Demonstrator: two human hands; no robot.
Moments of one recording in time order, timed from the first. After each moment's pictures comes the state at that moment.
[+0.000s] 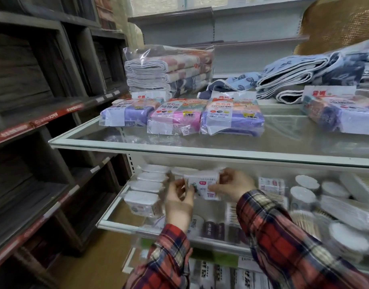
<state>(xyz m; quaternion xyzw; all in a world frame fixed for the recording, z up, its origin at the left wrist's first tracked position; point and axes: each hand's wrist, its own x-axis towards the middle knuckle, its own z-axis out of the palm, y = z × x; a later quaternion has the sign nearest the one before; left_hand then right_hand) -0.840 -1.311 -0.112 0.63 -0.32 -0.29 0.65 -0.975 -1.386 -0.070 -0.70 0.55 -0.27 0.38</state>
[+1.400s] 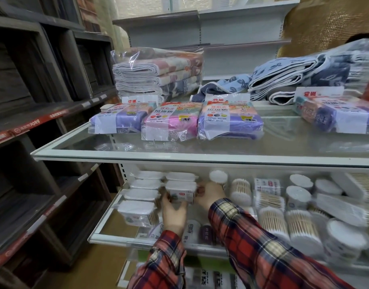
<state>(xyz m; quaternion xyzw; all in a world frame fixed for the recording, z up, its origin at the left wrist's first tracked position) -0.819 -1.335 -0.147 0.69 -0.29 -0.35 0.57 -0.914 -1.401 -0.110 -0.75 0.57 -0.17 0.29</state>
